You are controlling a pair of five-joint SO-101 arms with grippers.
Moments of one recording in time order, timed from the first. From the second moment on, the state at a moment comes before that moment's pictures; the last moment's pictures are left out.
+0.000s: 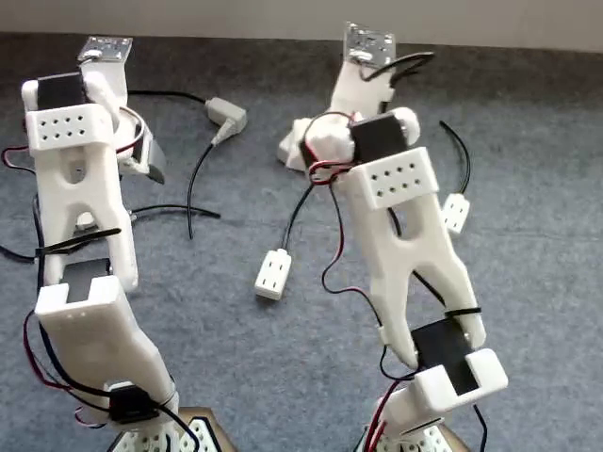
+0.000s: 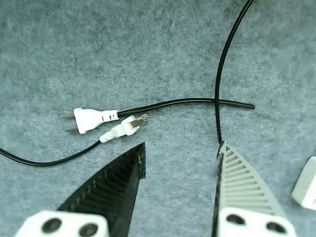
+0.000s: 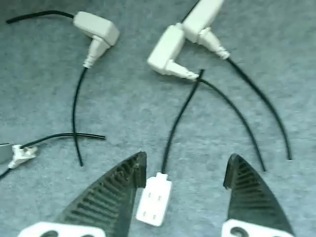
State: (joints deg) left arm -18.4 24.2 -37.2 100.4 -12.3; right arm -25.3 2.7 -22.4 85.5 -28.3
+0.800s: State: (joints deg) left arm -31.0 26.9 -34.8 100.3 -78.5; right arm -6.3 2.7 -10.0 97.7 -6.6
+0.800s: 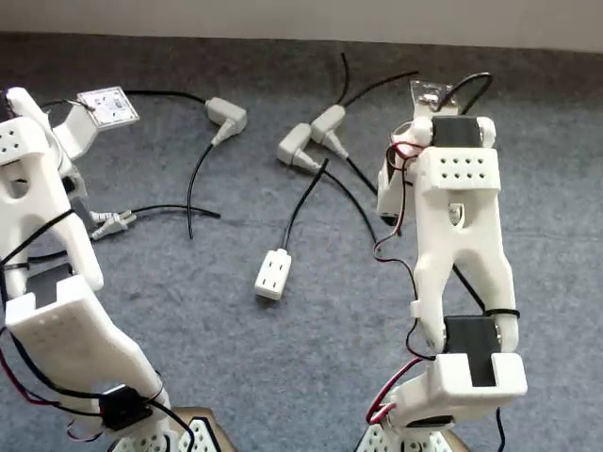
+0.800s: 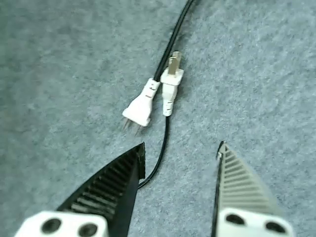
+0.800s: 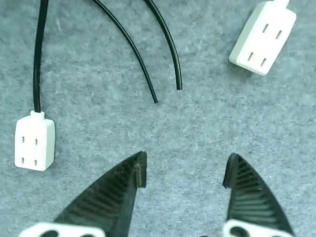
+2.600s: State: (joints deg) left arm -26.9 48.7 -36.8 93.9 -78.6; right arm -6.3 2.7 -10.0 98.3 -6.5
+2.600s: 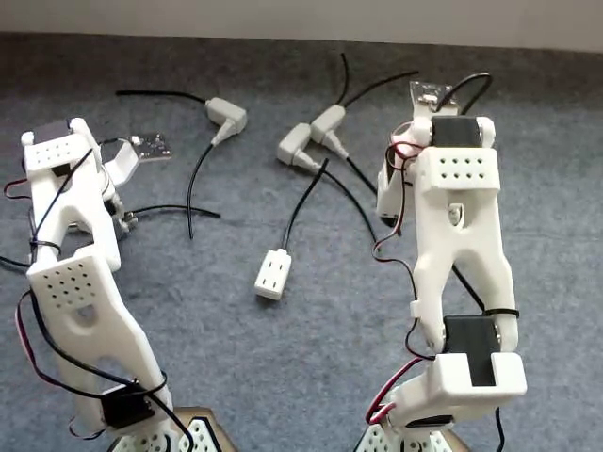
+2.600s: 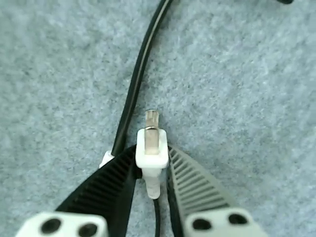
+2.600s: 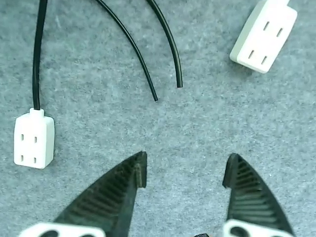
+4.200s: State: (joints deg) left arm 23.2 -52.5 50.1 44.9 3.7; right arm 0.8 2.7 -9.8 98.0 -6.3
